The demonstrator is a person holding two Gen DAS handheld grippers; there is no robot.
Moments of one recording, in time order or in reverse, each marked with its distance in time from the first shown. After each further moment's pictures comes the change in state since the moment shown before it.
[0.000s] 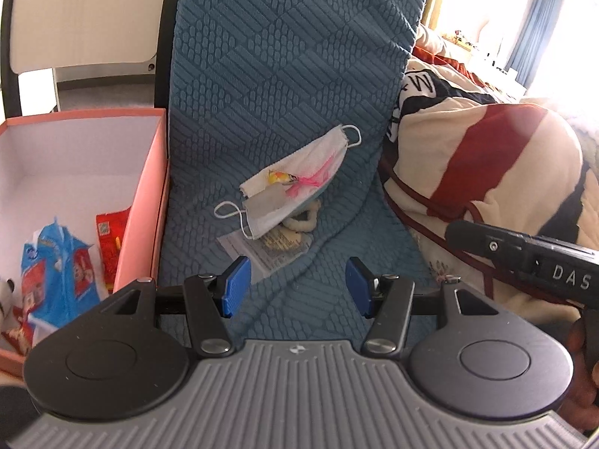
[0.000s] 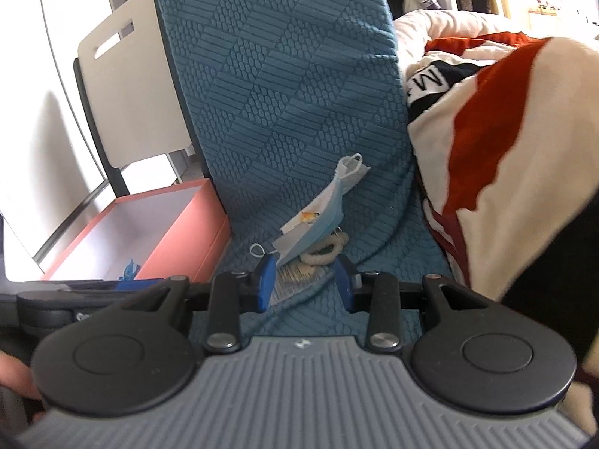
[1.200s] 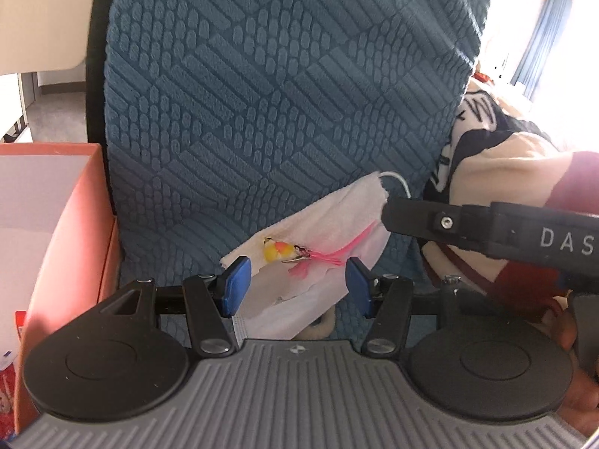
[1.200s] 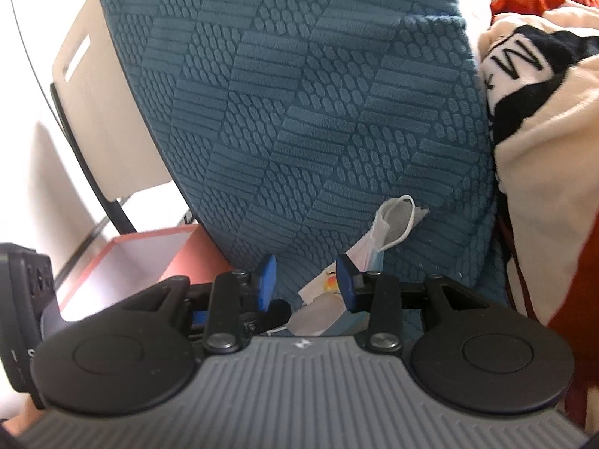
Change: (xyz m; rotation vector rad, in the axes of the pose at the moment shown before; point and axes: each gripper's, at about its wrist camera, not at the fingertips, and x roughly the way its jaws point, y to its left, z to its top) left arm 0.155 0.017 0.078 -0.024 -0.028 -0.016; right arm 0.158 -0.028 0.075 0.046 0.026 0.172
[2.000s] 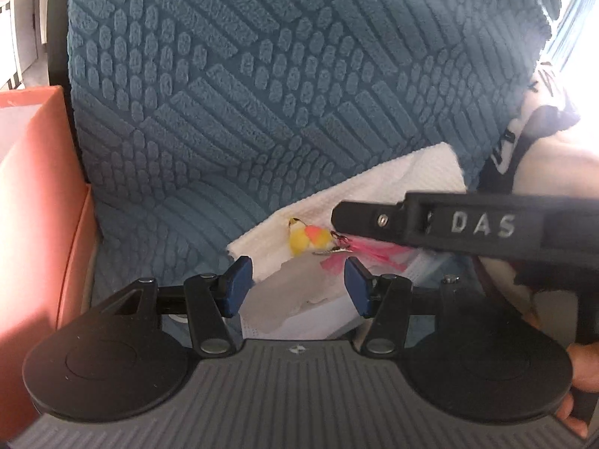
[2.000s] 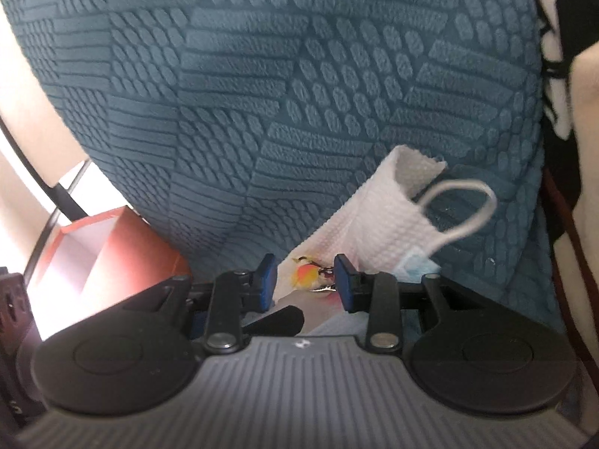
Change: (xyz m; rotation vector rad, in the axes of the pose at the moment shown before) left arm 0.081 0.022 0.006 -0.063 0.128 0.031; right arm 0.100 -0.028 0.008 0.095 0.185 -0.072
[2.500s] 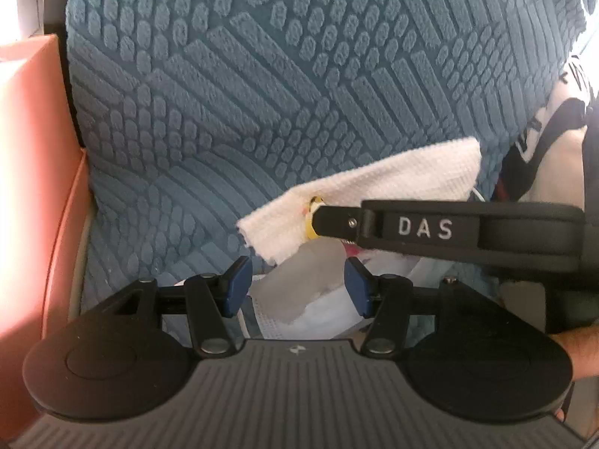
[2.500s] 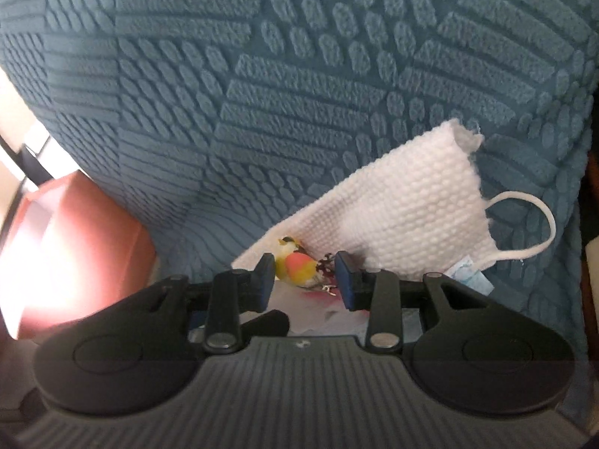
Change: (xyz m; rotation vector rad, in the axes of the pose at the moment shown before) left arm 0.025 0.017 -0.004 -0.044 0.097 -0.011; right arm 0.046 -0.002 0.010 -0.035 0.159 -0.057
